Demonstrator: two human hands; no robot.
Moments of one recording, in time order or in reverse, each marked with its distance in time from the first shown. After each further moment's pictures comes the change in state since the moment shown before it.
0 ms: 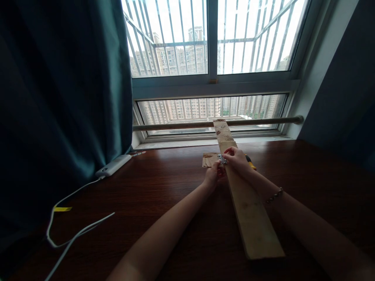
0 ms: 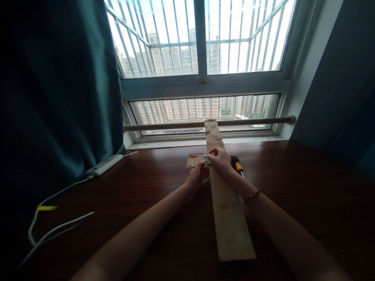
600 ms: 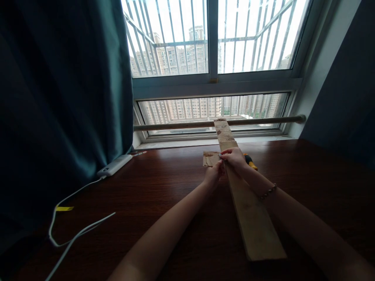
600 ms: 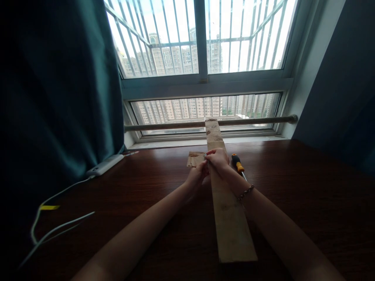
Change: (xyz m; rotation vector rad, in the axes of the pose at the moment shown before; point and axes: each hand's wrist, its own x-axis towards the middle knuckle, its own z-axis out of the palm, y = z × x) left_hand -0.006 0.005 0.009 -0.070 -0.048 0.108; right_hand 0.013 0.003 0.012 -0.074 -0.002 0.166
